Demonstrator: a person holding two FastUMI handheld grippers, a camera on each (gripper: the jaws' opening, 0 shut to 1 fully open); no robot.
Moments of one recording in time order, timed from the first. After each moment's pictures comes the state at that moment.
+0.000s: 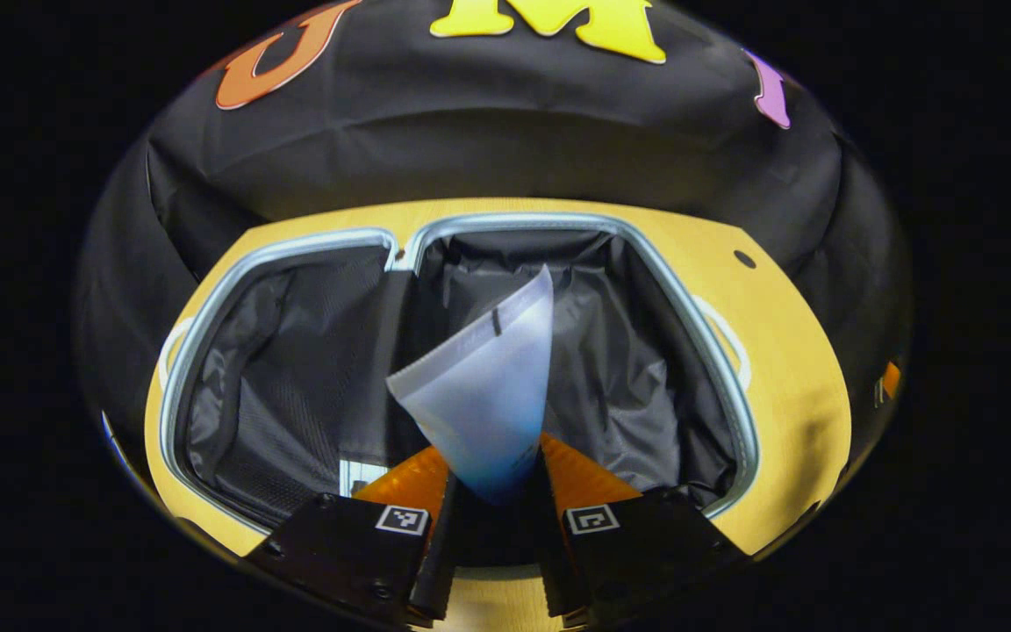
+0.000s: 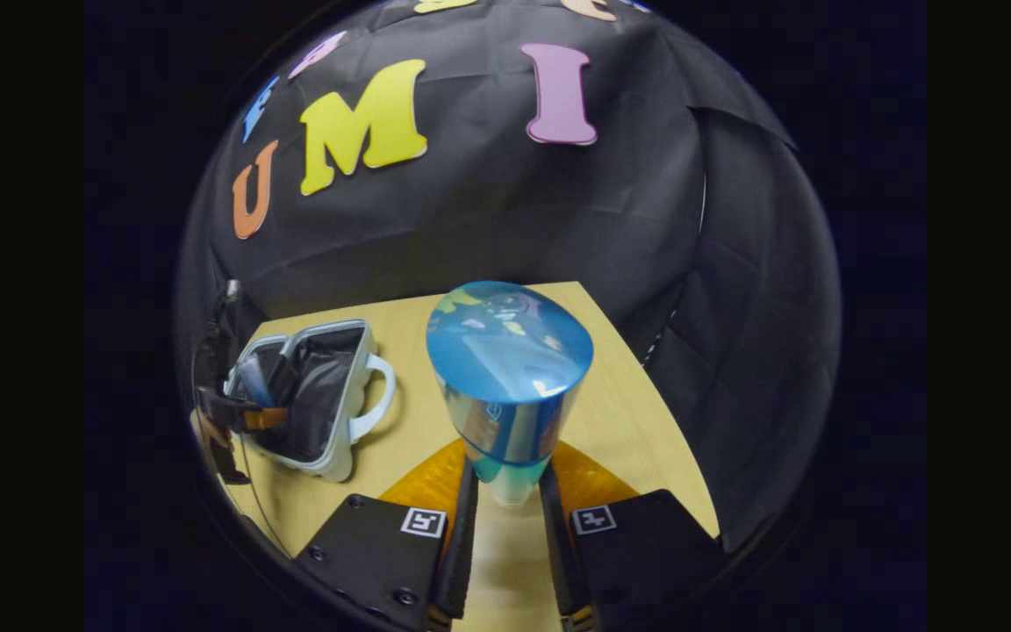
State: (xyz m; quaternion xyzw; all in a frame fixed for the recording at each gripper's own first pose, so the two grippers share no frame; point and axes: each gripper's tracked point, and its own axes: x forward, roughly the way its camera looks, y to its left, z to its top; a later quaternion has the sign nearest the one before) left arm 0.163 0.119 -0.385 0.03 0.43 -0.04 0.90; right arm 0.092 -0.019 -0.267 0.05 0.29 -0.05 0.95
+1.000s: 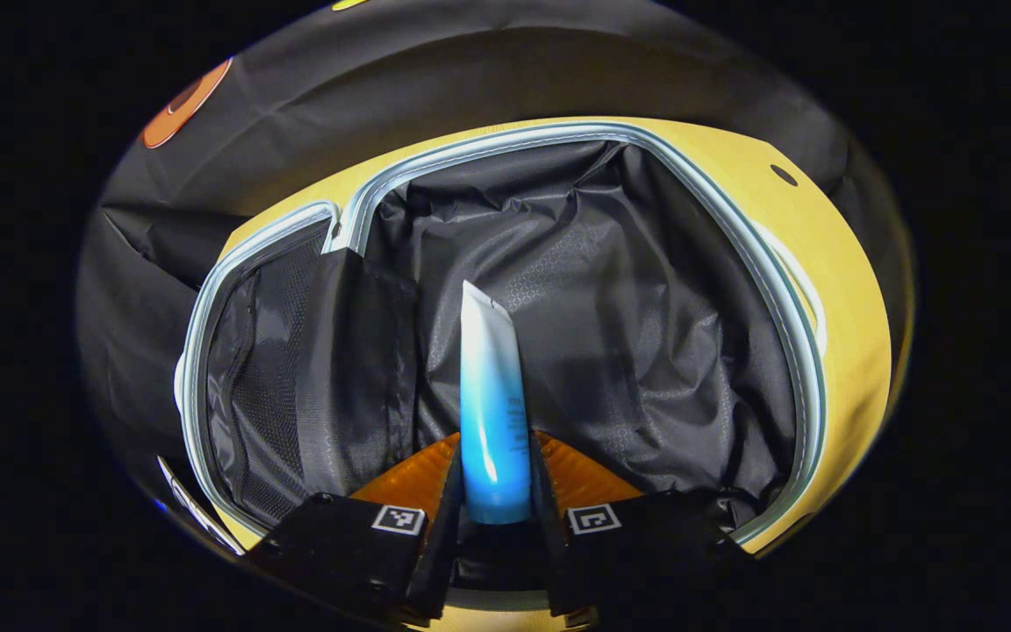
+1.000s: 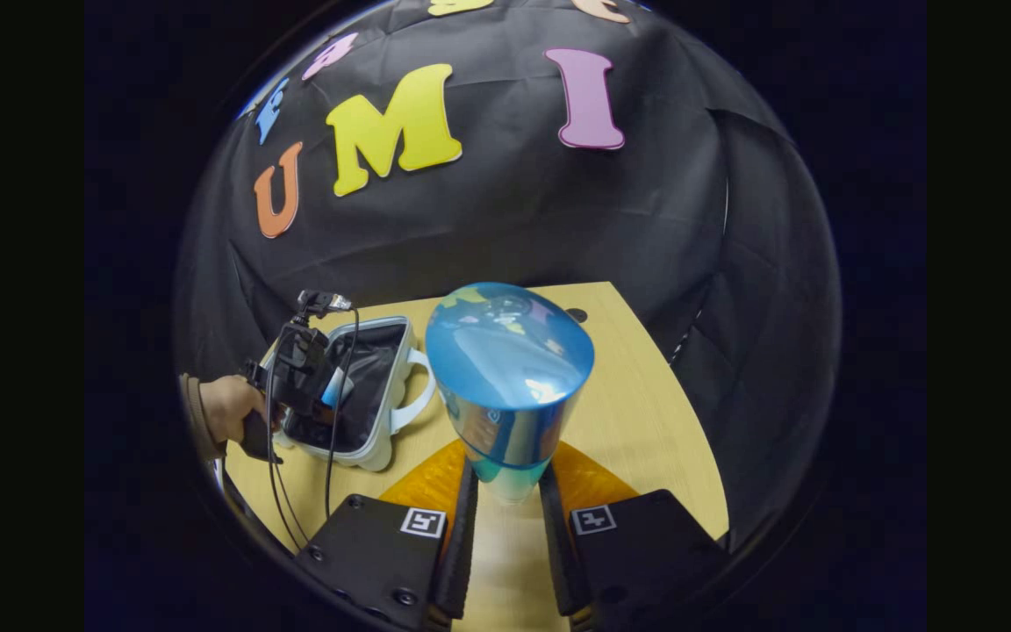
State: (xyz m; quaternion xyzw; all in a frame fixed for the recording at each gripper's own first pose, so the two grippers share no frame) left arm 0.179 0.113 -0.408 0.13 0.53 -0.01 0.84; right arm 0.081 0.005 -0.257 0.07 0.29 0.01 0.95
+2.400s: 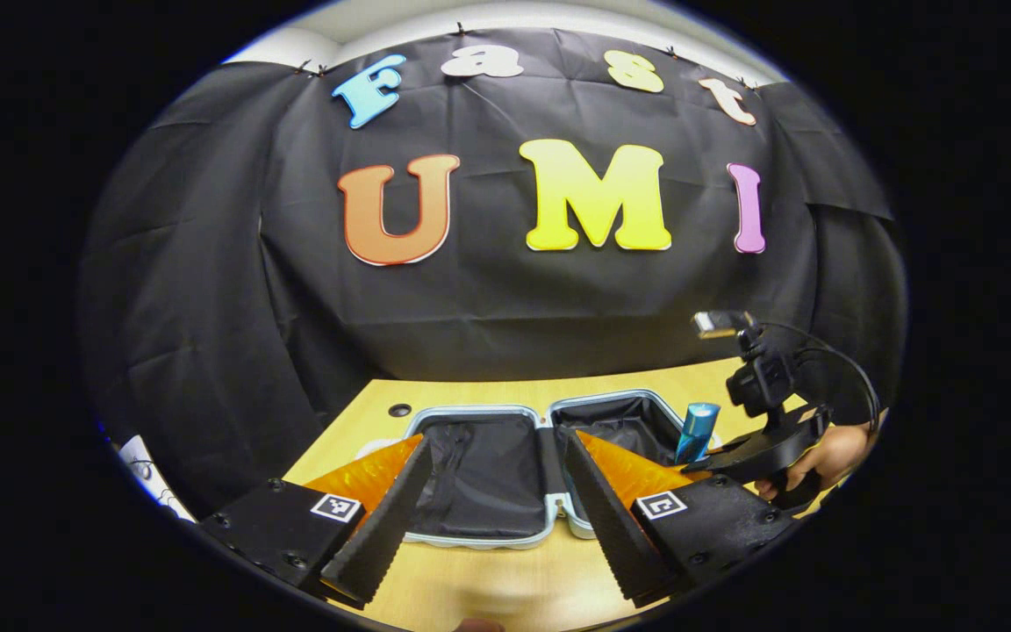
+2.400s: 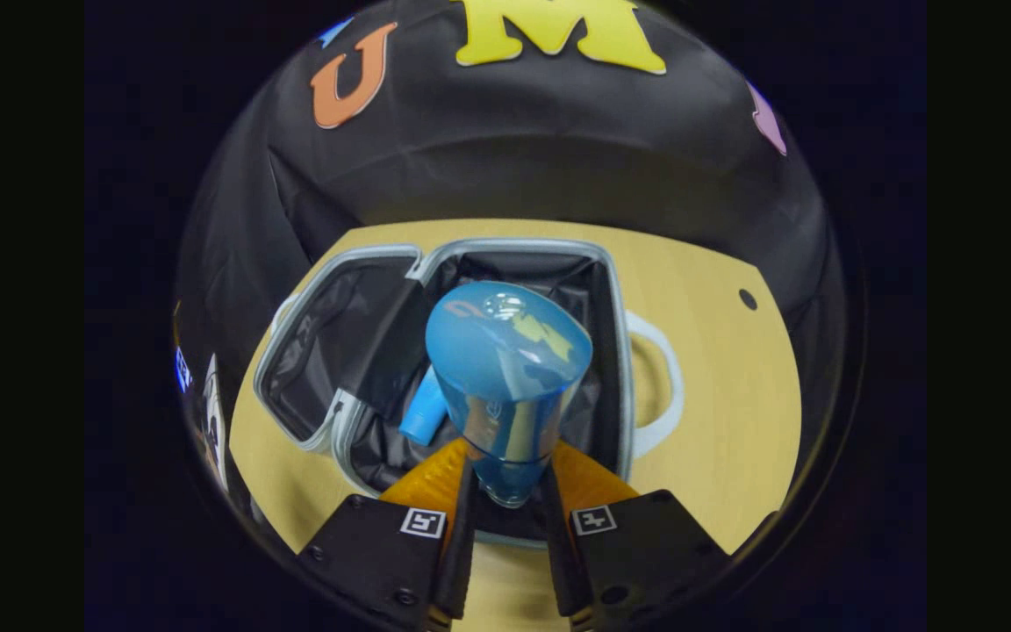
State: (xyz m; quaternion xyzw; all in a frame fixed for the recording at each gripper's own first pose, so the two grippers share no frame) left arm 0.061 0.252 -0.155 0.05 0.11 0.01 0.99; right arm 0.177 0.271 -0.358 0.00 0.43 0.13 0.90
